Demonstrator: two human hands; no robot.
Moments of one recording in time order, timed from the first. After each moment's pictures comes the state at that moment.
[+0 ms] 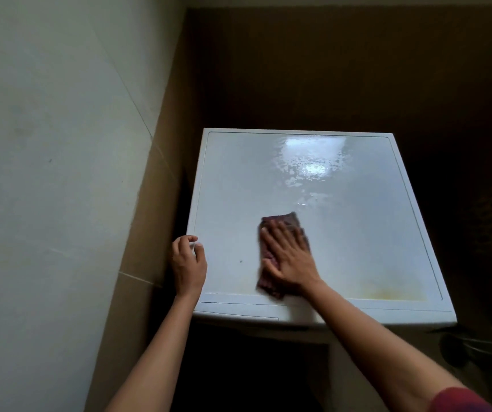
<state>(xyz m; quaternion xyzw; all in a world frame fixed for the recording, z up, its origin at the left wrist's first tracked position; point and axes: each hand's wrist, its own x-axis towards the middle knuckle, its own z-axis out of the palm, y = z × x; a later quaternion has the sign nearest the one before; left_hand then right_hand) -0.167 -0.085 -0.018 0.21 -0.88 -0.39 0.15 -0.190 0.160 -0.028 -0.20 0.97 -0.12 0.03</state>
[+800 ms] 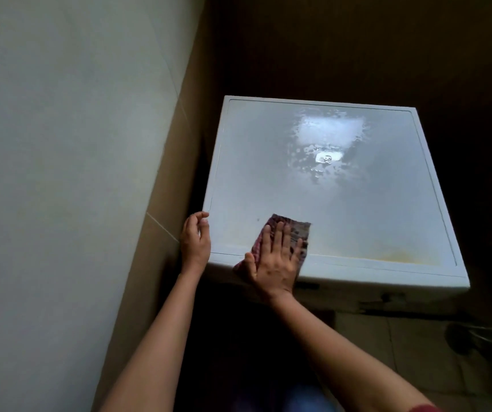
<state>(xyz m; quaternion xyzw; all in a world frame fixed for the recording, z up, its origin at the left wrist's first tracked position) -0.108 -0.105 -0.018 0.20 -0.86 -0.45 0.13 -0.076 0.069 -0.042 -0.04 0.99 -0.10 -0.05</state>
